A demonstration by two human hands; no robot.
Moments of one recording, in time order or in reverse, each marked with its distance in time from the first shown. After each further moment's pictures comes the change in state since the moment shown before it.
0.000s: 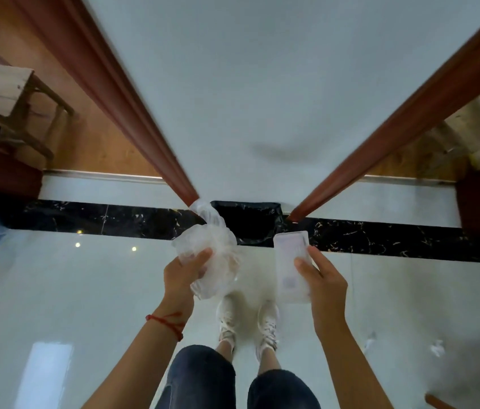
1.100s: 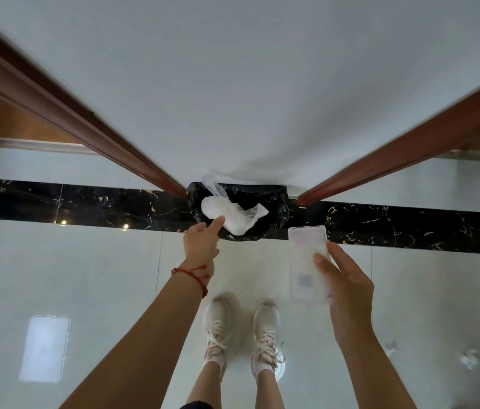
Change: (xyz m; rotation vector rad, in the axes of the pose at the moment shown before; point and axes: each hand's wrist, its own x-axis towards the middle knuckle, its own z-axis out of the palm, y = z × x) left_hand 0.205 -0.083 0.119 0.157 0.093 -0.273; right_hand 0.161 0.104 0.012 -0.006 0.044 0.143
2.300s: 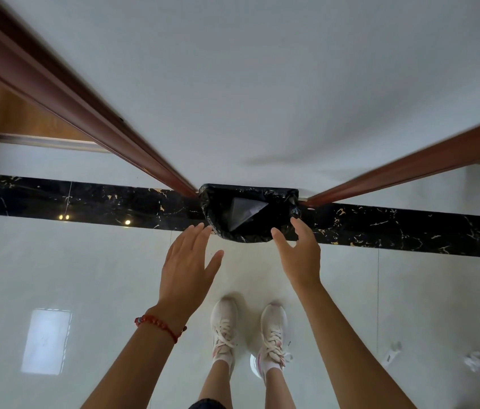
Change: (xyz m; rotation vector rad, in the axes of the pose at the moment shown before) left_hand -0.026 -0.010 -0.079 1.107 0.031 0.880; right_hand 0.036 0.010 0.100 -0.586 -0.099 -0.247
